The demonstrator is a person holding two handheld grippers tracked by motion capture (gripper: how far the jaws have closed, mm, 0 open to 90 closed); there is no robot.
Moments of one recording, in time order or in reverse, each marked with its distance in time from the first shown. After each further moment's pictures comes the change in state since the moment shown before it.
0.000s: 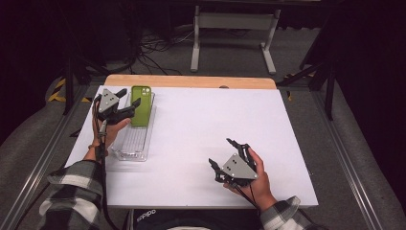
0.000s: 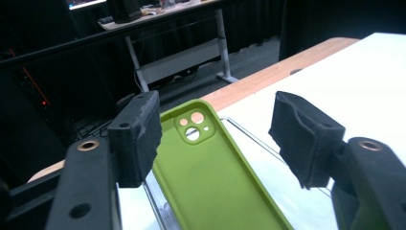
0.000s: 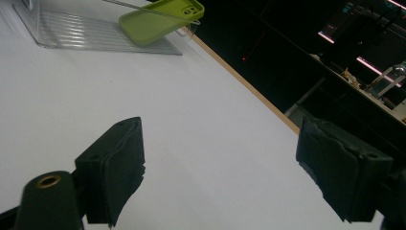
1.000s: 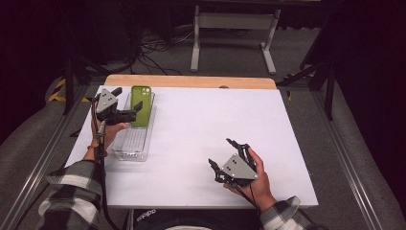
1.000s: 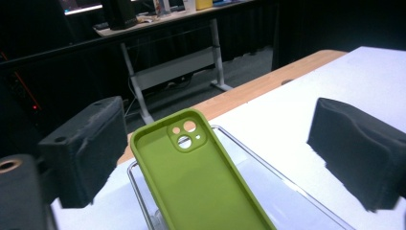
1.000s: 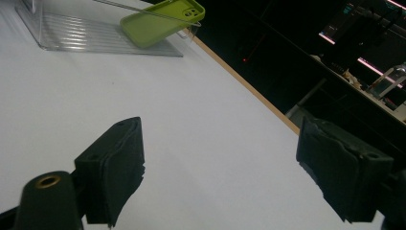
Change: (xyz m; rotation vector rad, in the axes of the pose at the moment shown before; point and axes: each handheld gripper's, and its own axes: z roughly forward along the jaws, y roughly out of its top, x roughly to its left) left arm -0.001 0.003 -0.005 -0.031 -0.037 -0.016; right arm 0.000 0.001 -0.001 -0.005 0.003 0.004
